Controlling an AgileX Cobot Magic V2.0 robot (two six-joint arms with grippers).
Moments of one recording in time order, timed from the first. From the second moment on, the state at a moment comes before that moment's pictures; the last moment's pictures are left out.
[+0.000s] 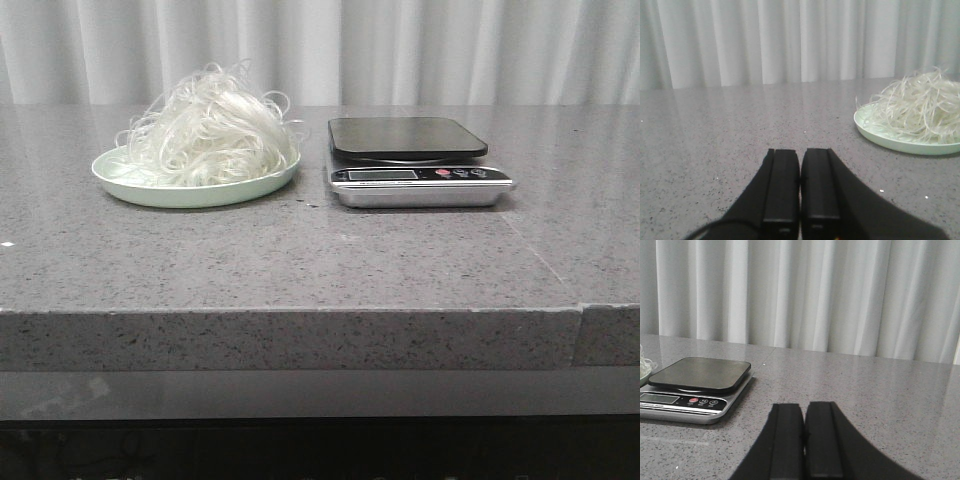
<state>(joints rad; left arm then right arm) -0.06 -0.01 0.00 -0.05 0.02 0.09 0.06 -0.02 0.03 -0.01 -0.09 -0.01</state>
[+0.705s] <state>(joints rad) -0.06 0.24 -0.71 -0.05 0.40 0.09 0.06 0.29 -0.65 -0.01 0.42 -0.01</state>
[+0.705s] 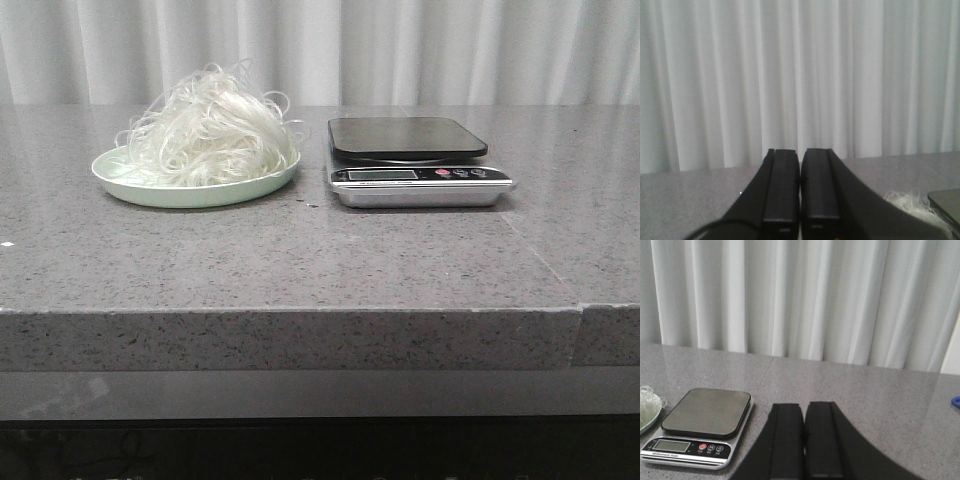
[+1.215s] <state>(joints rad) -0.06 0.55 -0.76 -0.05 0.60 0.09 0.06 0.62 -0.70 -0.01 0.57 -0.01</state>
